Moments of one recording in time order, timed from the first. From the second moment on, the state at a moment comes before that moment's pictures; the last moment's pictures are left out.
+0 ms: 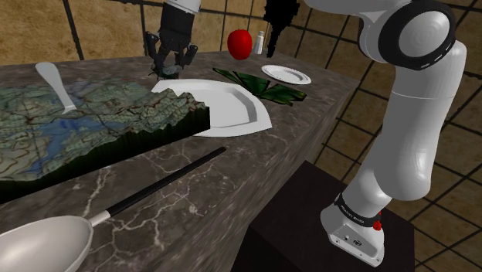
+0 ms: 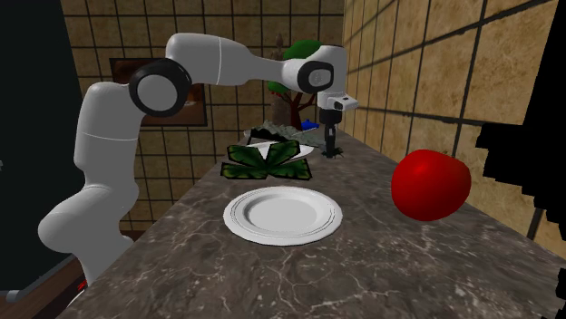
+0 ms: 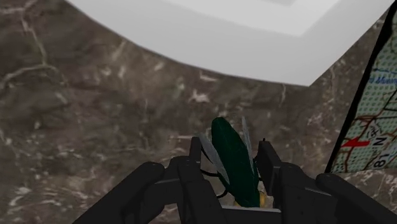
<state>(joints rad) 0.17 0.31 0.27 -1.37 0.08 1.81 0.55</state>
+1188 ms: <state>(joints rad) 0.19 0.36 0.28 -1.15 0.06 1.63 0.58</state>
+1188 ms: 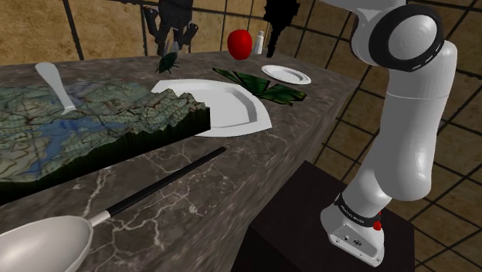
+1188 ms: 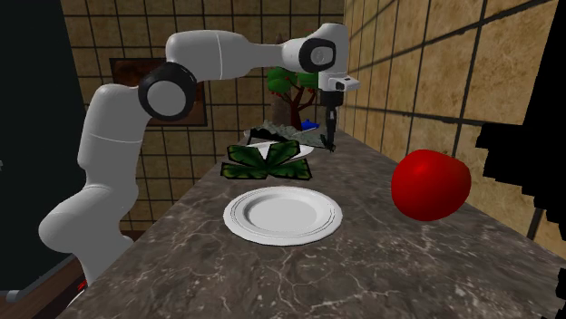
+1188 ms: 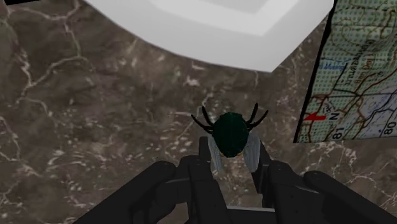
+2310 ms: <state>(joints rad) 0.19 -0.08 0.31 -1.65 0.17 1.71 0.63</state>
